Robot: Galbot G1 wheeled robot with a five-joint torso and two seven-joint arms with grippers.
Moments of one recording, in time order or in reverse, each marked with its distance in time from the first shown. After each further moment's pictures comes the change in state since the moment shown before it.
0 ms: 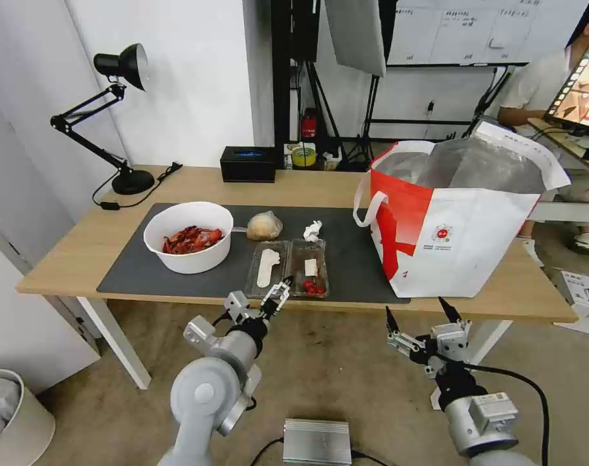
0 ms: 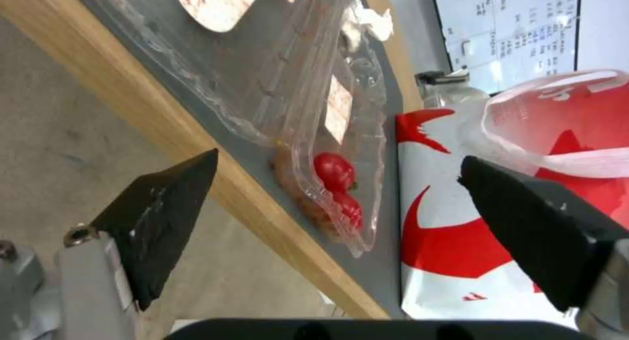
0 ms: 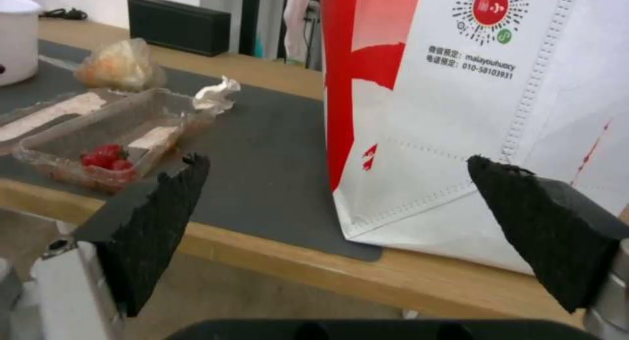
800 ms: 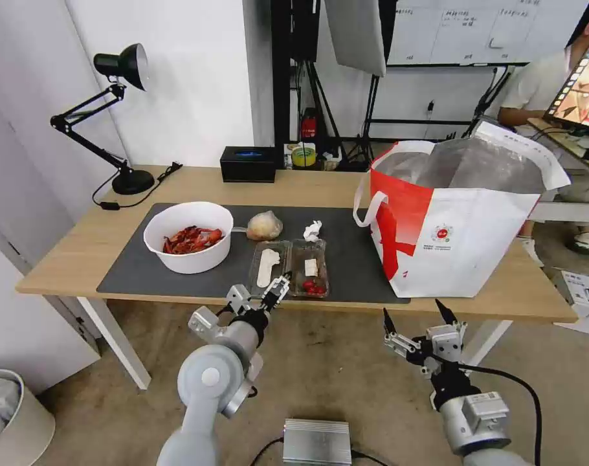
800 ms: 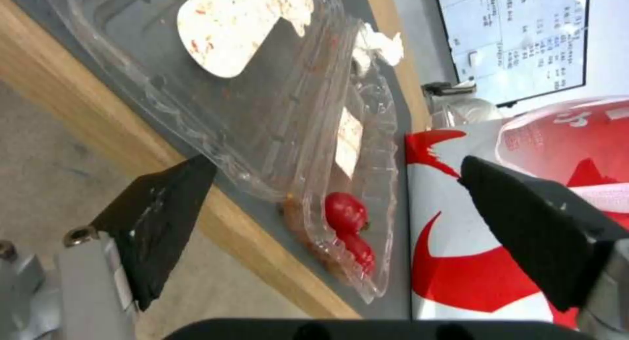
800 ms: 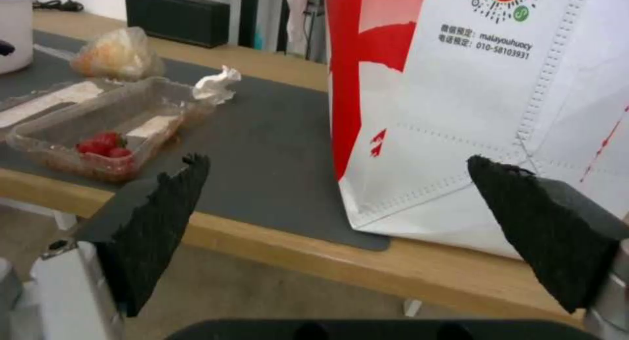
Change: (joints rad) left arm -0.054 0.006 -0.011 0.048 -0.004 -0.022 -0.015; right arm 0.014 0.018 -0.017 -0.030 -0.023 0.005 0.002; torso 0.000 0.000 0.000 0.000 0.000
